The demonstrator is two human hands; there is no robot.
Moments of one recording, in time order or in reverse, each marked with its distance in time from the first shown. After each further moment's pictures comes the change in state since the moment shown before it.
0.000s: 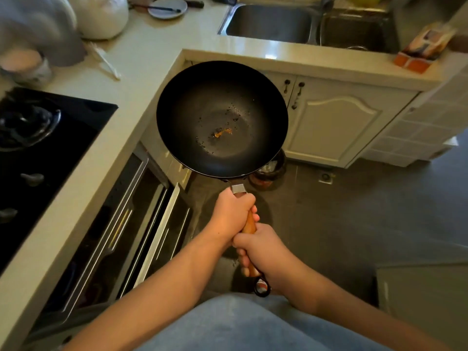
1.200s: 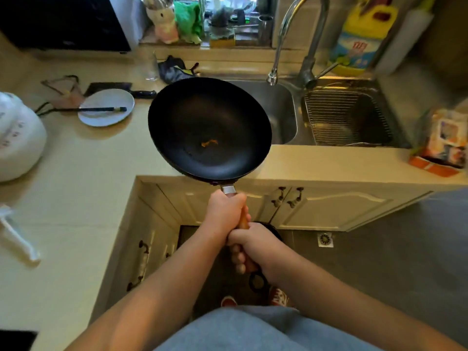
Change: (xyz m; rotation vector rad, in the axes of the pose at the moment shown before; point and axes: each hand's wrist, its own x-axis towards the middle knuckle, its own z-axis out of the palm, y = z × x) left_hand 0.421 0.319 0.021 0.083 -0.138 0.016; right_hand 0.333 -0.378 -0.093 0.206 0.021 0.069
